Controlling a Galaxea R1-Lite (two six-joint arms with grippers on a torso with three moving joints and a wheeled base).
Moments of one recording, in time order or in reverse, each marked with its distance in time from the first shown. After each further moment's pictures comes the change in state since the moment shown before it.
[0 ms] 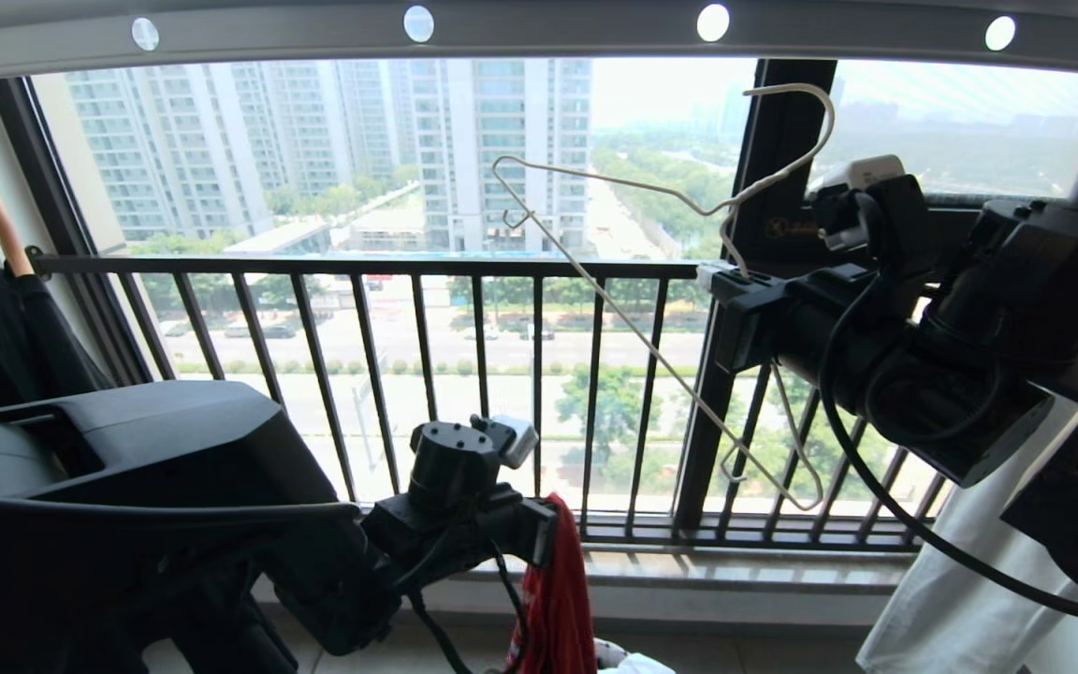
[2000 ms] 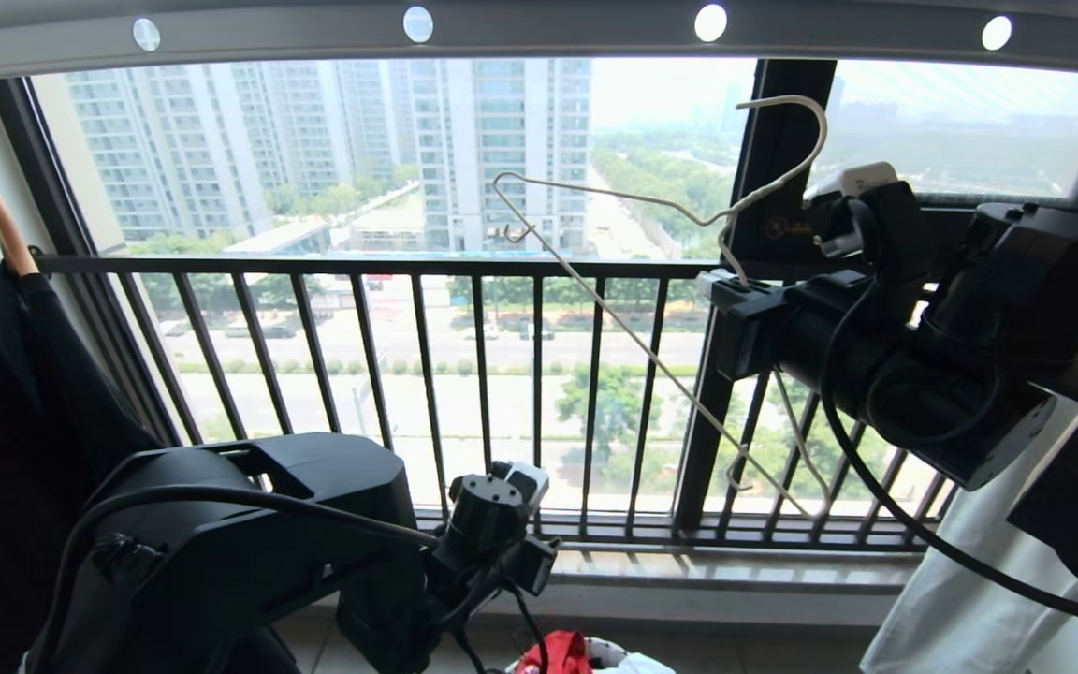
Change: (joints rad) left arm -0.023 0.245 -0.058 -0.114 0.255 0.152; right arm -0.001 -0.007 -0.001 0.045 0.000 0.000
